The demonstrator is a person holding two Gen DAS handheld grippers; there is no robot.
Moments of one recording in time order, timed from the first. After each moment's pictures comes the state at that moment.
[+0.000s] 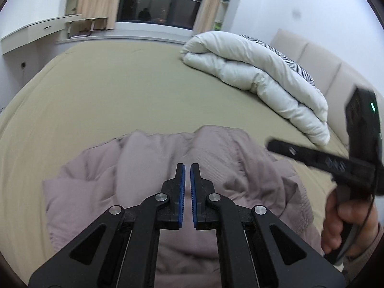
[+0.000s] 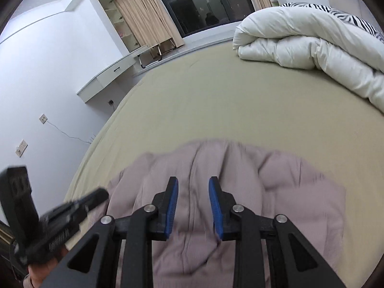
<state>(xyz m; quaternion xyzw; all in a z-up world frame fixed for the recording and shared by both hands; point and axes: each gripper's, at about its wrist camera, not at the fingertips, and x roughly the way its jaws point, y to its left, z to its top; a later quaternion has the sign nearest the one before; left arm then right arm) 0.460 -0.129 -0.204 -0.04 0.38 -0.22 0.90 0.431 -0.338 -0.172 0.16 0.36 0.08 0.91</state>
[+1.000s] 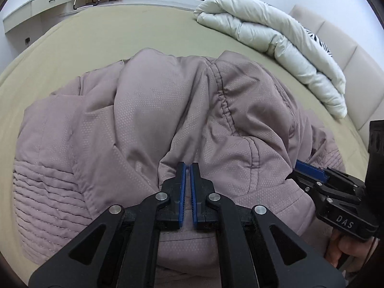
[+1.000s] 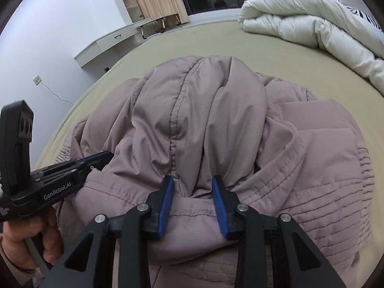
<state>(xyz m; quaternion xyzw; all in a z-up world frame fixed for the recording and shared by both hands) 0.443 -0.121 -0.284 -0.03 0.46 -0.18 0.87 0.357 -0.307 -0.273 0.10 0.42 0.08 0.90</state>
